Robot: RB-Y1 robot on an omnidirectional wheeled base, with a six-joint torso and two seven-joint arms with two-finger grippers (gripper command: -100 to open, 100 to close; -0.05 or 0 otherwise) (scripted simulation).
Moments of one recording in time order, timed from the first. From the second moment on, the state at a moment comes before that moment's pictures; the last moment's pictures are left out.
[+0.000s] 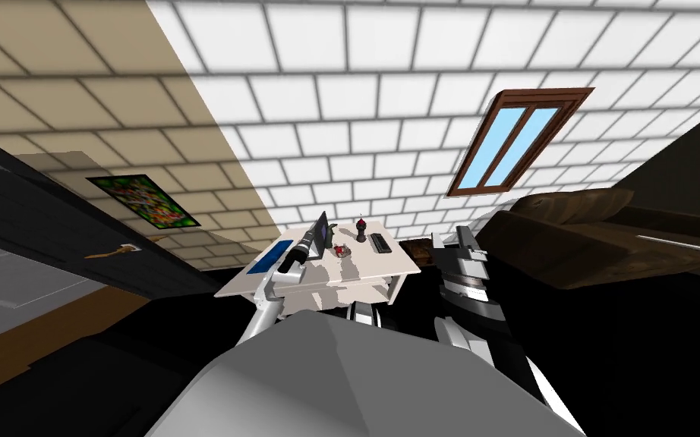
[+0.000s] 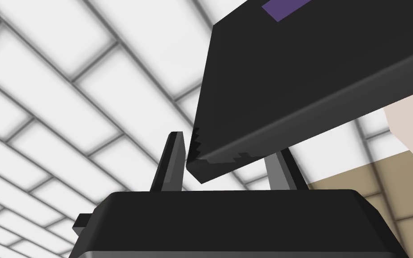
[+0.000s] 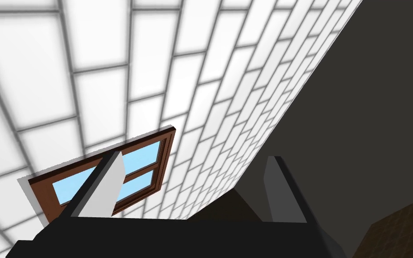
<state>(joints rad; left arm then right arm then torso) 0.20 0.27 0.16 -2.14 -0.06 0.40 -0.21 0.54 0.00 0.04 -2.36 0.07 -0.45 -0.10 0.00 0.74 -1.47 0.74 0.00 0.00</state>
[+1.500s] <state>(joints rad) 0.02 0.28 0.13 -1.93 0.03 0.33 -0.12 0.54 0.00 0.04 -2.36 0.07 -0.45 -0.10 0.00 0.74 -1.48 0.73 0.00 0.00</state>
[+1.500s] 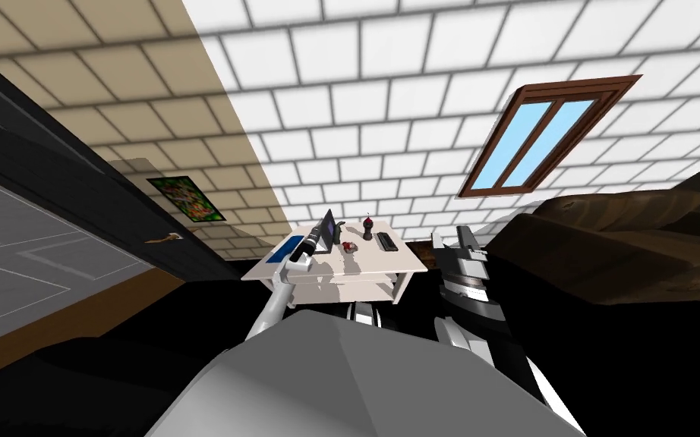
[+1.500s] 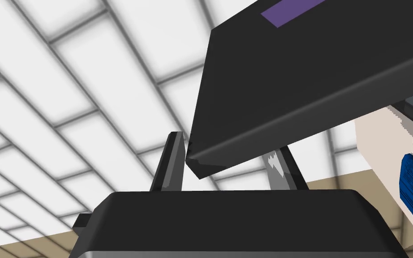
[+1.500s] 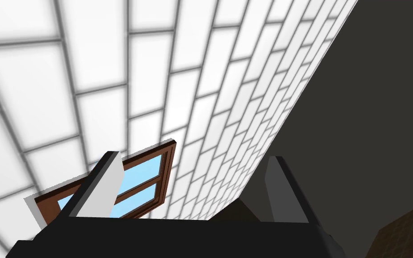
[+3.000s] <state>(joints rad) -0.11 0.32 0.08 -1.61 0.32 0.14 0.07 0.54 0.00 0.04 -2.36 0.07 -0.45 -0.10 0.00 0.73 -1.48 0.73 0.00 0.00</state>
